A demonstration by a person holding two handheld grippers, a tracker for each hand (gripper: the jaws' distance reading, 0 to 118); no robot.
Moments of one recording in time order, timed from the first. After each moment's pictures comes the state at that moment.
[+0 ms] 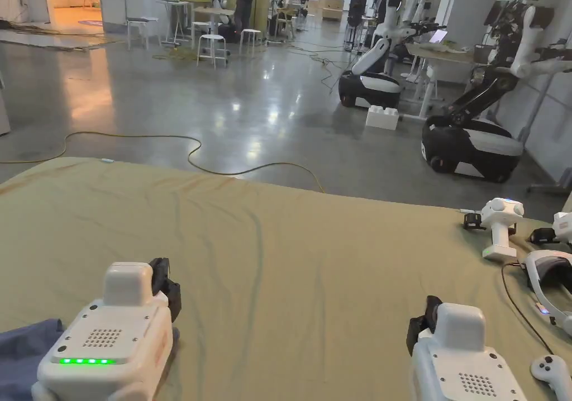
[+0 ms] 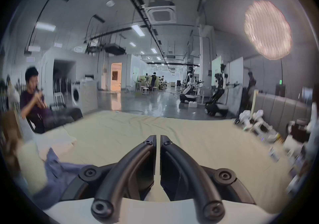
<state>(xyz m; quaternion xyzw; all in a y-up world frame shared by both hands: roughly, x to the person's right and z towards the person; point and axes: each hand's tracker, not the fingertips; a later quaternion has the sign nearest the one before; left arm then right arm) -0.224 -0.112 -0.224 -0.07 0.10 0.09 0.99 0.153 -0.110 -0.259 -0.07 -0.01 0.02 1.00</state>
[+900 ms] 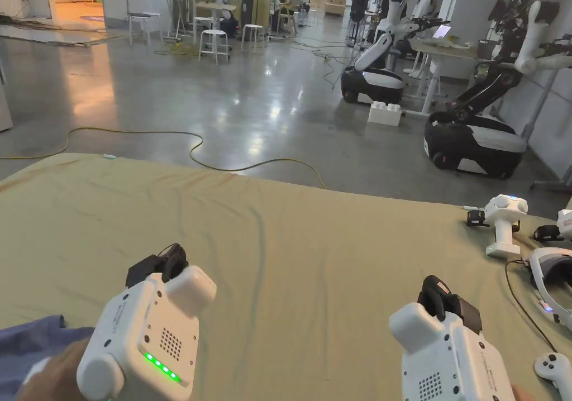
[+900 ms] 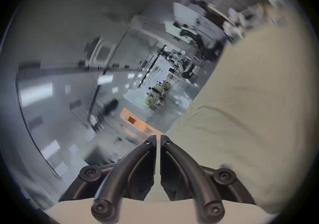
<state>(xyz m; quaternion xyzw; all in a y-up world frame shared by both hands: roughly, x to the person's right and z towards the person) -0.176 -0.094 -0.223 -0.10 0.13 -0.37 0.92 0.136 -0.114 -0.265 0.00 -0.02 0.48 0.88</state>
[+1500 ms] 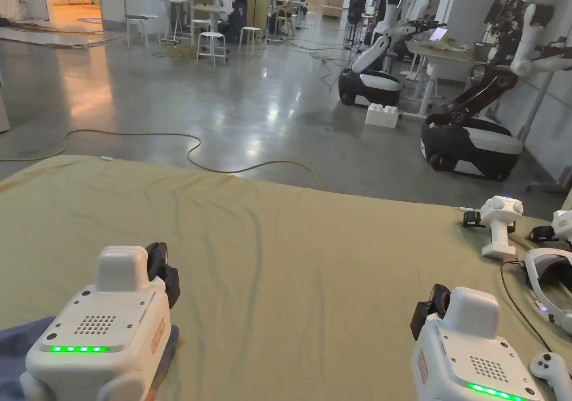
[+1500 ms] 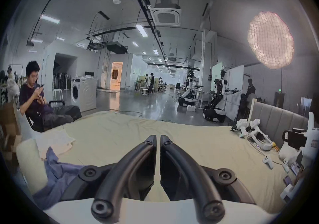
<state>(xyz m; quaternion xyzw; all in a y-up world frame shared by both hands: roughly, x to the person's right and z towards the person) -0.213 -0.081 -0.212 -0.06 0.11 0.05 0.99 0.151 -0.086 -0.251 -0.08 -0.03 -0.02 1.00</state>
